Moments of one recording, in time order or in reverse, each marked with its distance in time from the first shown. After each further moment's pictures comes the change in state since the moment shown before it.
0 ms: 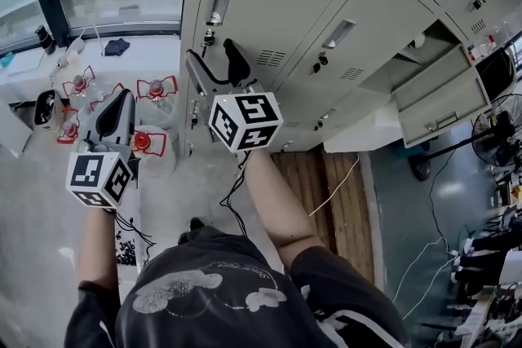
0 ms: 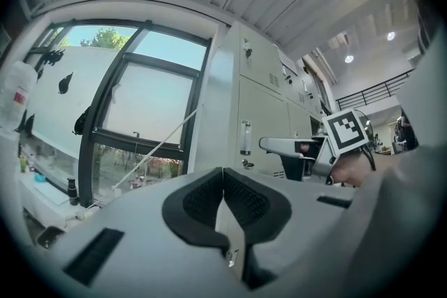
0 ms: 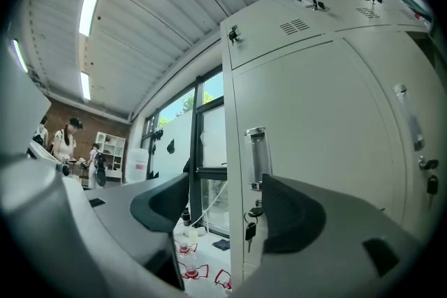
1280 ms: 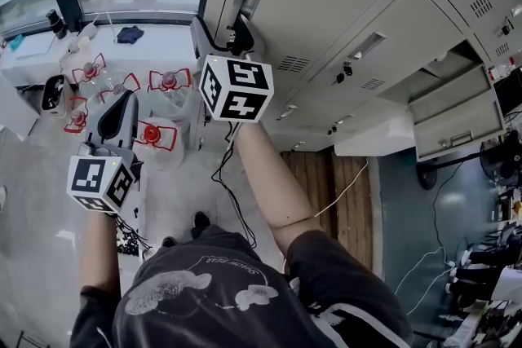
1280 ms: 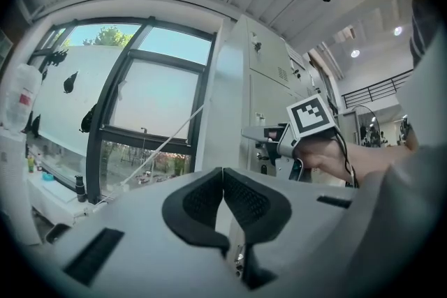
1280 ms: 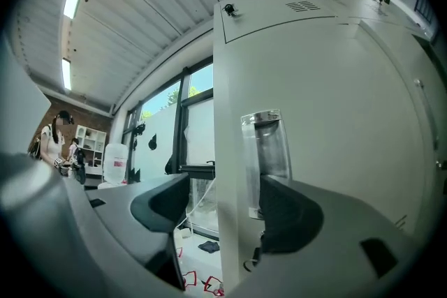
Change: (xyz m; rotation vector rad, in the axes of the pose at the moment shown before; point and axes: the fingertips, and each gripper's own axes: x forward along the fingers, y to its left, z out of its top) left arm 0.000 0.030 -0.010 -0.005 0.050 0.041; right arm 0.080 -0.013 -0.002 0.008 0.044 -0.140
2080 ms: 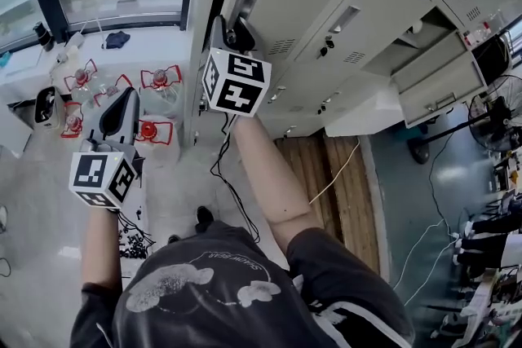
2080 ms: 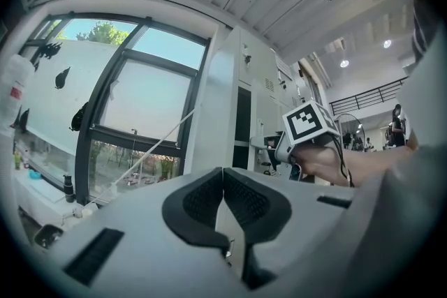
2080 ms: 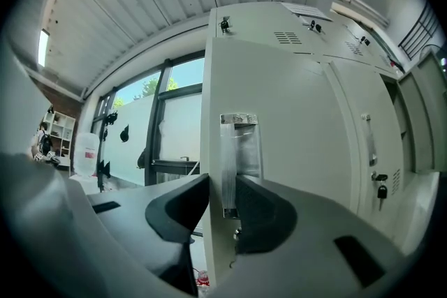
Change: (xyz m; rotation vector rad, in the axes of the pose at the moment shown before) left arm -0.040 -0.013 0.007 -0.012 -0.031 -0.102; right arm -0.060 -0.011 0.002 -0.041 0.027 -0.264
